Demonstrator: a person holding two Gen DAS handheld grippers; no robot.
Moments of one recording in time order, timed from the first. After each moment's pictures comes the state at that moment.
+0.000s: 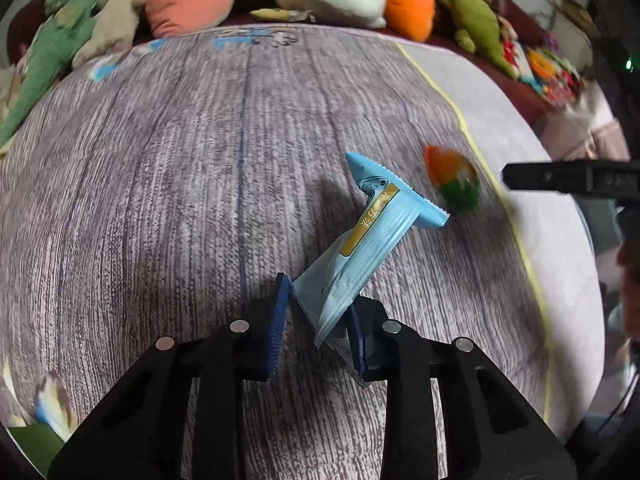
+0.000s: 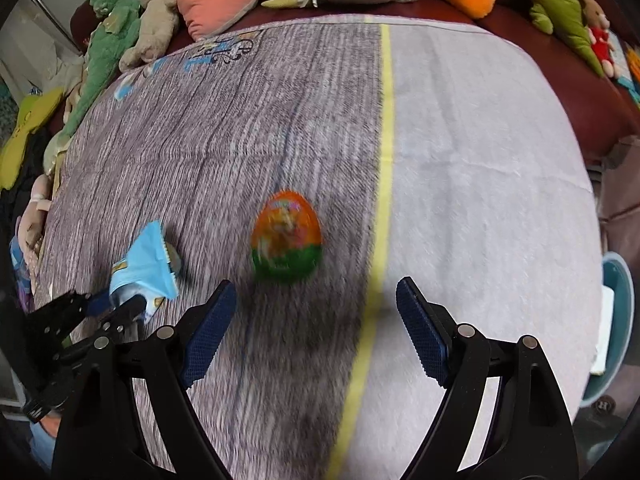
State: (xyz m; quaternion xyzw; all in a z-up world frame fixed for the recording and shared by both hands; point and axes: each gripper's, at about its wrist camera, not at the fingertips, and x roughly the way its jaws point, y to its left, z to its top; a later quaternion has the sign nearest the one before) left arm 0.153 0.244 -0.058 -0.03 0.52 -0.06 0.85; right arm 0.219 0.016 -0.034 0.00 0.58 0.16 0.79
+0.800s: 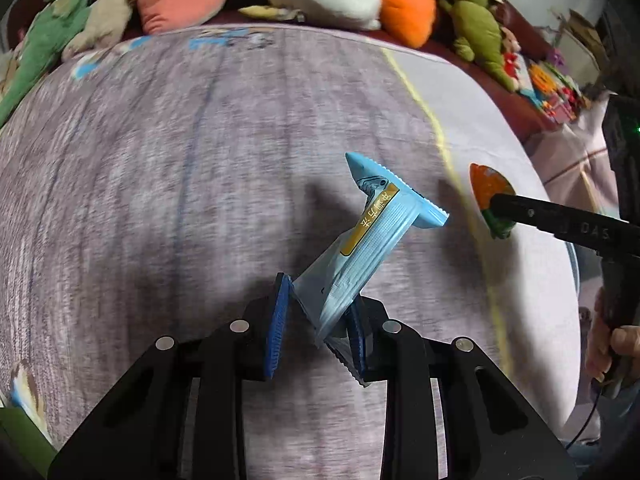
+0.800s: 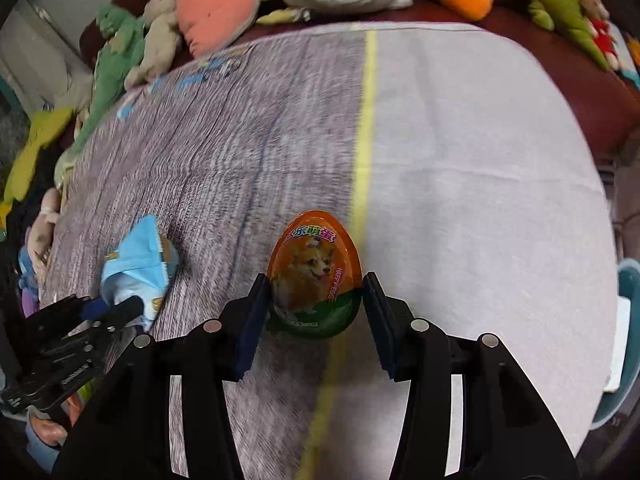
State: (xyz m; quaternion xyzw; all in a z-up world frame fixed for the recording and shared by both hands) left arm 0.172 0.193 -0.046 -0.06 0.53 -0.07 0.85; right arm 0.223 -0.027 -0.041 0.04 0.56 0.18 0.81
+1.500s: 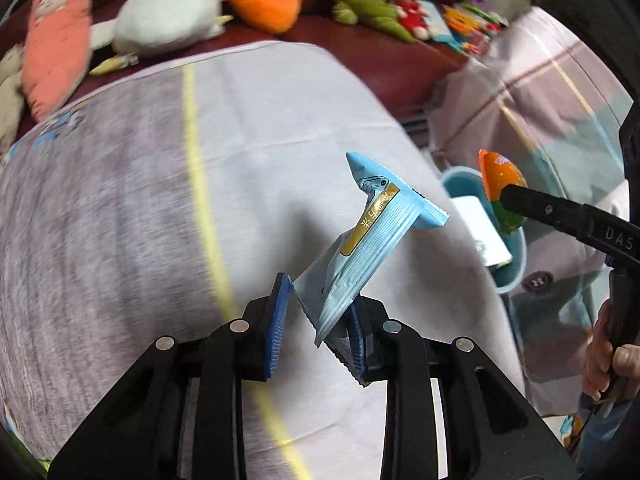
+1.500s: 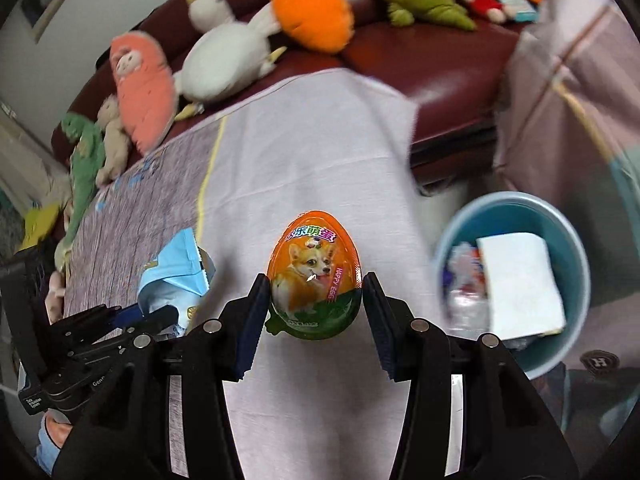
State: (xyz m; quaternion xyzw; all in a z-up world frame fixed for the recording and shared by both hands) left arm 0.183 -0.025 -0.016 0.03 0.53 -0.18 0.83; right arm 0.161 -0.247 0.009 0.15 0.49 0.09 0.85
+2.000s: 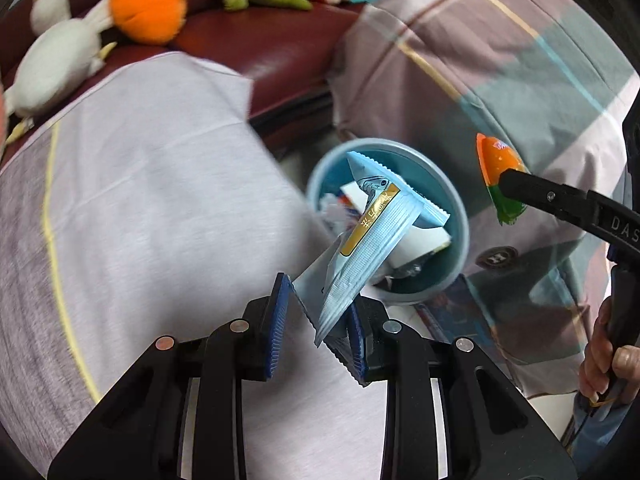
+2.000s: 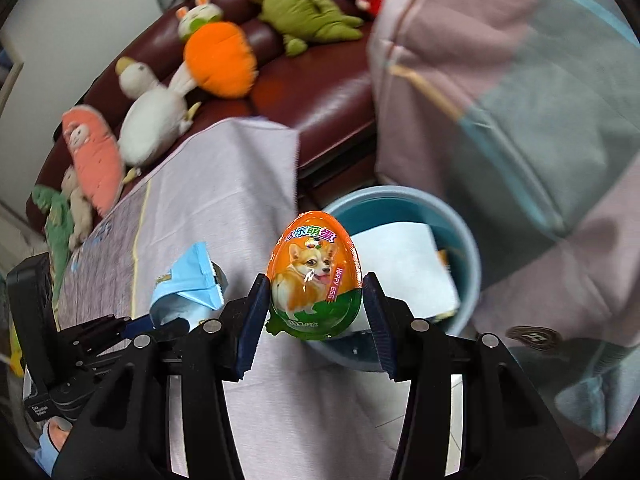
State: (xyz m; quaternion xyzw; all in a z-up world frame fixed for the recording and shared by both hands) left arm 0.175 -0.184 -0.028 0.10 0.54 -0.27 0.80; right arm 0.109 -0.402 0.007 0.22 0.46 -0.01 0.86
